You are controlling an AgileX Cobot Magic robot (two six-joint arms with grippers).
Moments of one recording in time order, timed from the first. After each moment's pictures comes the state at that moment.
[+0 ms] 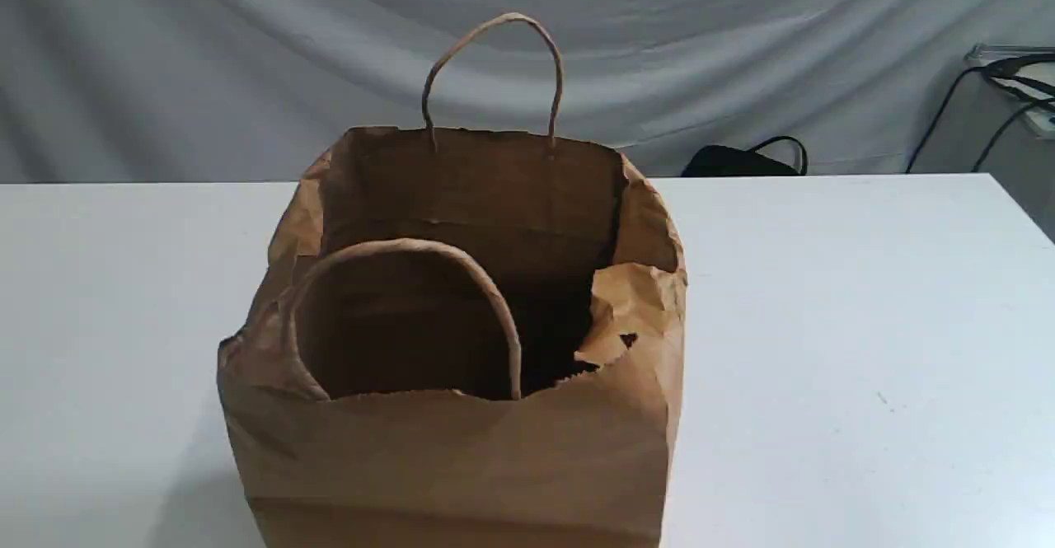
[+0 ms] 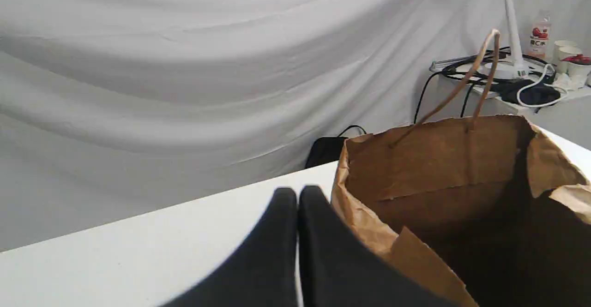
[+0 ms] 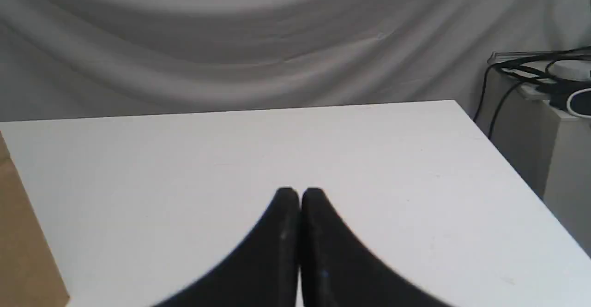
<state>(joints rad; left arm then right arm) -0.29 0.61 -0.56 -0.59 0.21 0.59 0.00 0.01 0.00 -0.07 0.20 0.12</state>
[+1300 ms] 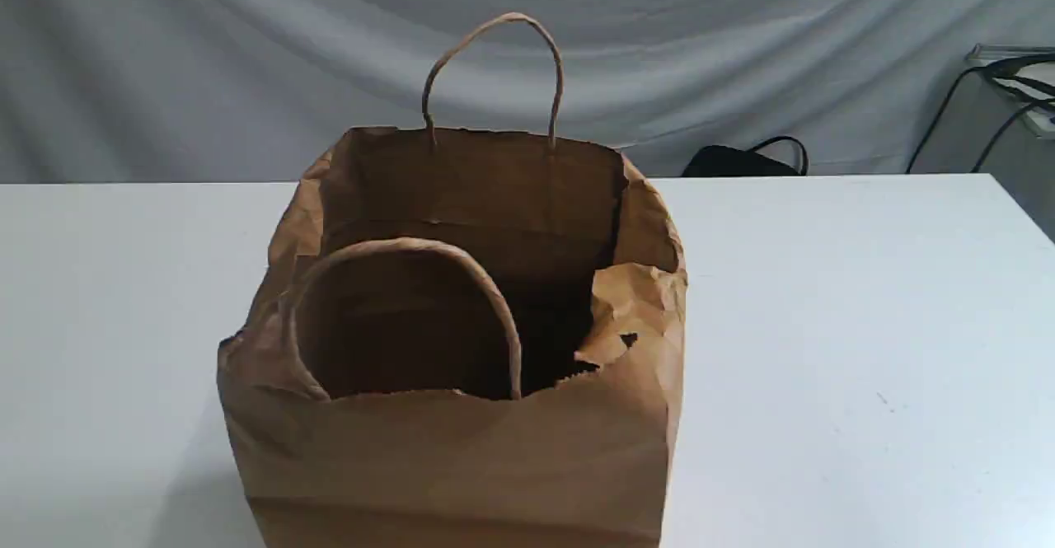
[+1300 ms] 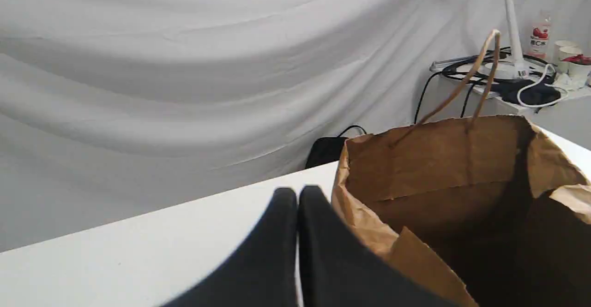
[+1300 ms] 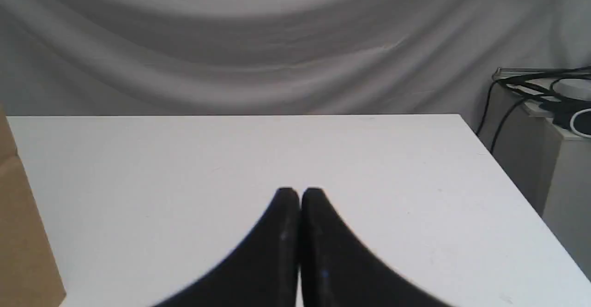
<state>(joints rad) -0.29 0.61 -0.56 -0.59 0.21 0.59 0.00 0.01 0.00 0.02 0.18 -0.01</state>
